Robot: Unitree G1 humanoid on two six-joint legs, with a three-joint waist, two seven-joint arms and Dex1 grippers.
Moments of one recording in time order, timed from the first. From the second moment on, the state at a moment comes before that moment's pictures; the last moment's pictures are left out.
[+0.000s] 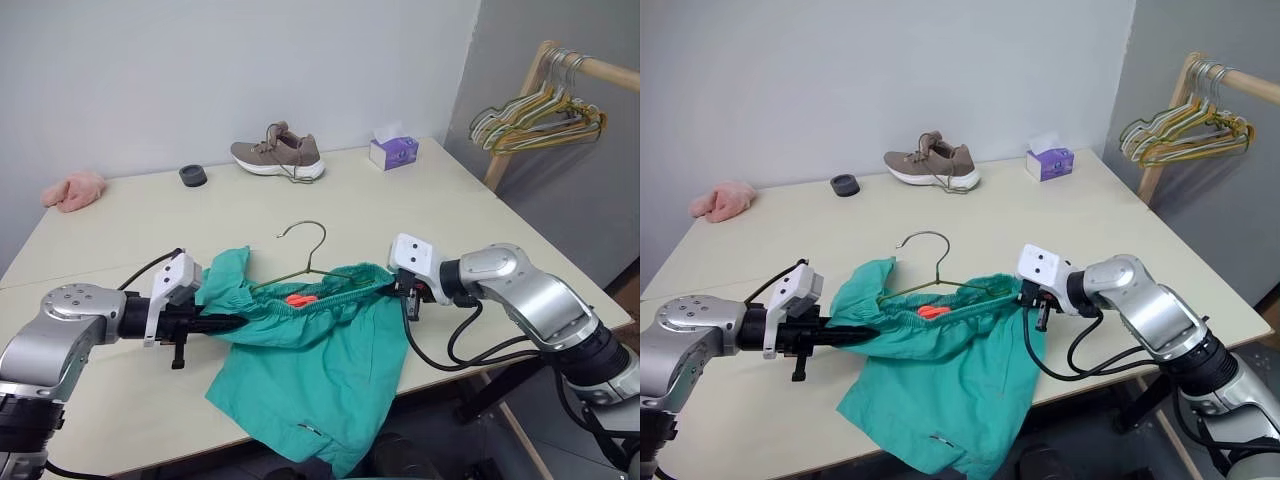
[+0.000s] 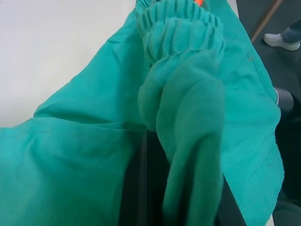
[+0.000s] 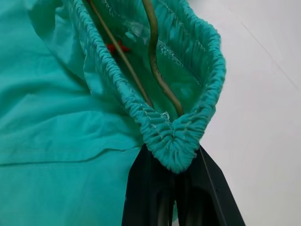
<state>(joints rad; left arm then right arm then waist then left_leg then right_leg) -0.15 1.00 0.06 -0.07 -0.49 0.47 -1.32 -0.63 -0.71 0.46 -0.27 0.20 0.74 0.91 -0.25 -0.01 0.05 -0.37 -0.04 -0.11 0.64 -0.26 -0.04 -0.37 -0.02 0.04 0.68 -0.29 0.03</state>
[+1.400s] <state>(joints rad) -0.17 0.95 0.01 -0.07 -0.45 0.45 -1.34 -0.66 -0.66 0.54 -0.06 0.09 0.62 1.15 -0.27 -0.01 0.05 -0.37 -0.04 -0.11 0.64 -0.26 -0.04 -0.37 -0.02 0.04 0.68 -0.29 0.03</state>
